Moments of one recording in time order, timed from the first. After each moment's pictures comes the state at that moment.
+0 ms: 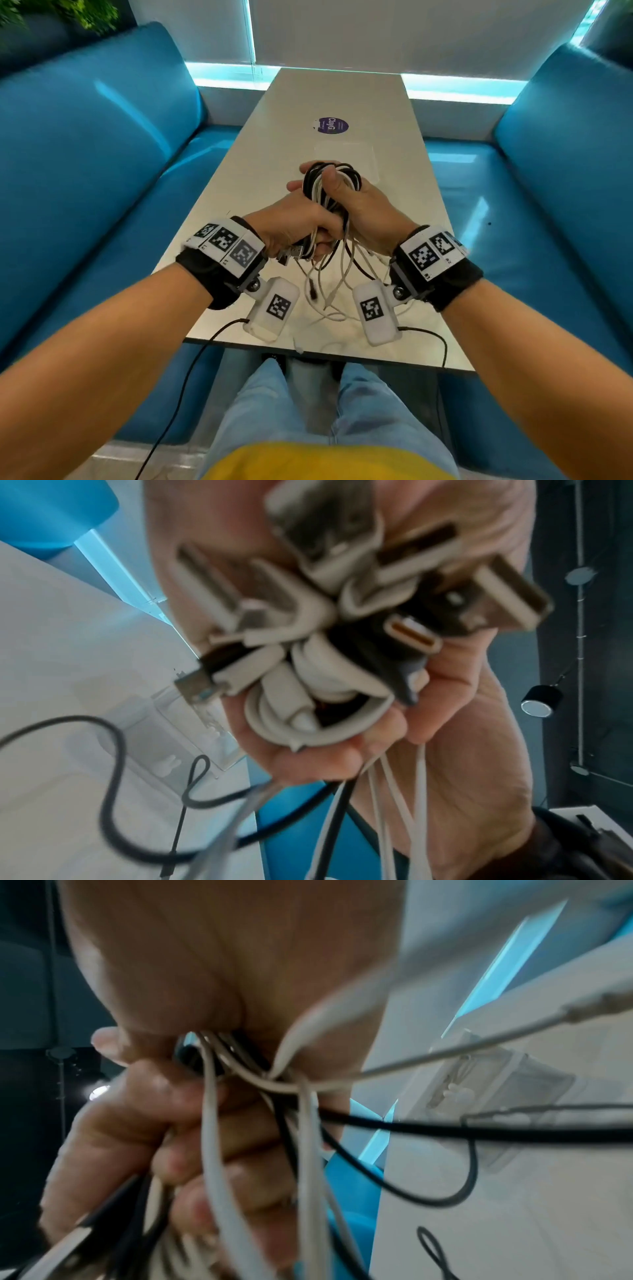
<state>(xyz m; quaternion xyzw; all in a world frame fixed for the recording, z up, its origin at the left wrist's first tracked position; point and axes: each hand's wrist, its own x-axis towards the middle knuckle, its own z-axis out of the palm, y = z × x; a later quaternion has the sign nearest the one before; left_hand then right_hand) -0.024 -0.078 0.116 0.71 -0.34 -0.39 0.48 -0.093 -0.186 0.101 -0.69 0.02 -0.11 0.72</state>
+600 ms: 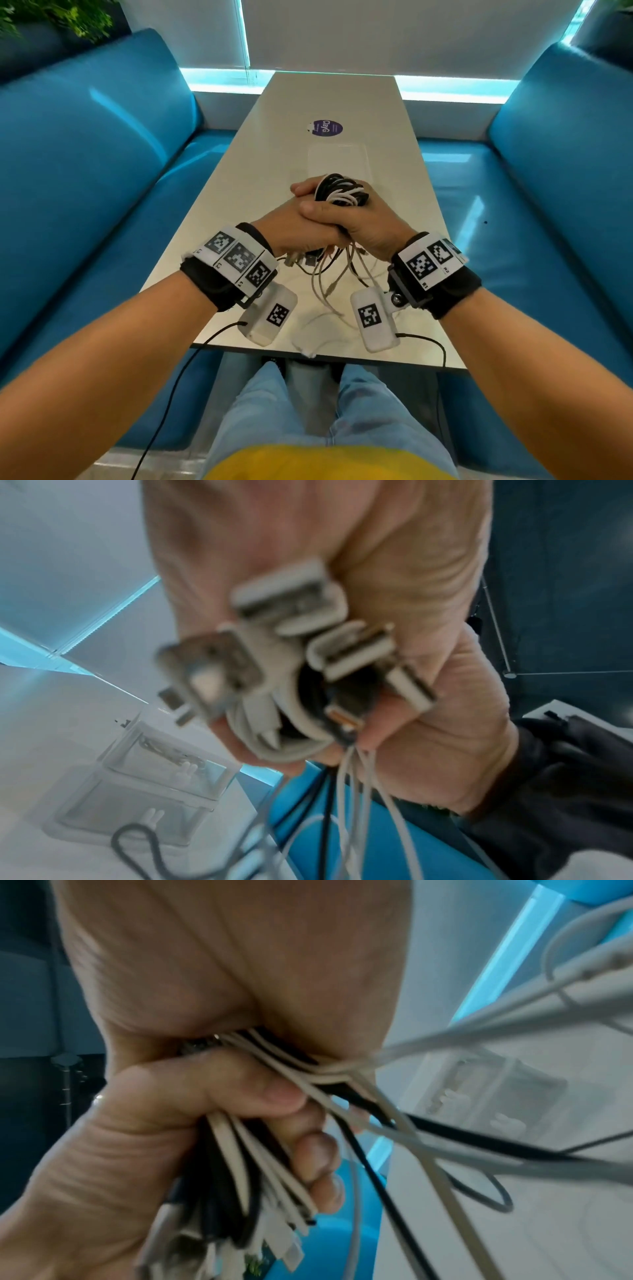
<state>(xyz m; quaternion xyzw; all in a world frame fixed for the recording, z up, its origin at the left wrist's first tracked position) -0.038 -0.083 0.121 0.75 -0.47 -0.27 0.37 -0.111 -0.187 0.106 -0.73 0.04 -0.12 0.68</state>
